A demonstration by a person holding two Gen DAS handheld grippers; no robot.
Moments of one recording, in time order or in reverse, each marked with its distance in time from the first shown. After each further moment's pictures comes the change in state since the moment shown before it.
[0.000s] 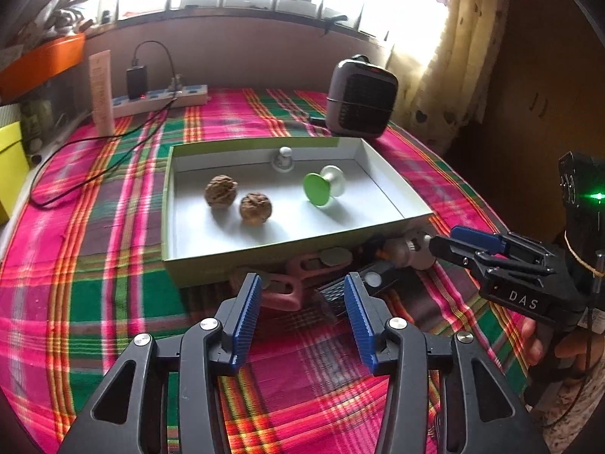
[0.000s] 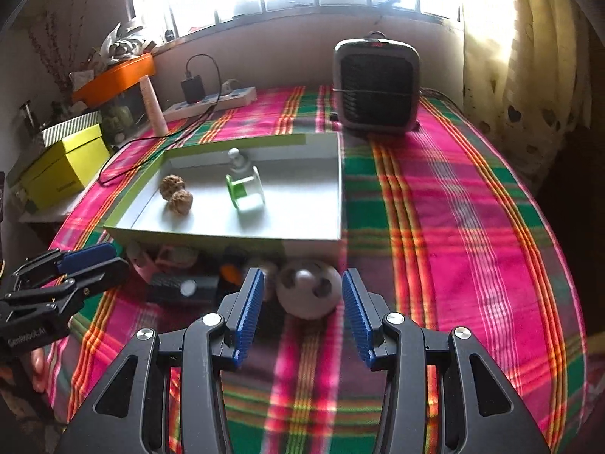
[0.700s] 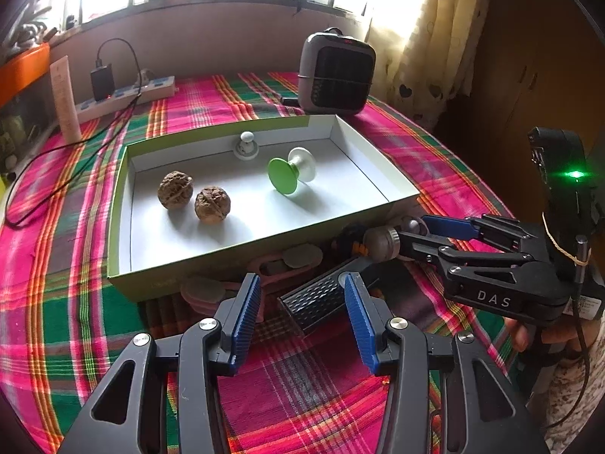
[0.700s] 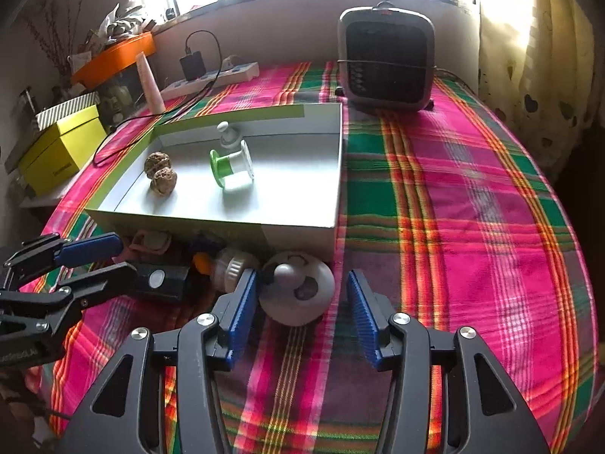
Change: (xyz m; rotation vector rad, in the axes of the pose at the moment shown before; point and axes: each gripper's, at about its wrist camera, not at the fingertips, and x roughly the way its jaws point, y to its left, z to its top) left arm 0.023 -0.023 0.004 0.076 0.069 -0.026; right arm 0.028 -0.008 0.001 -0.030 0.073 0.043
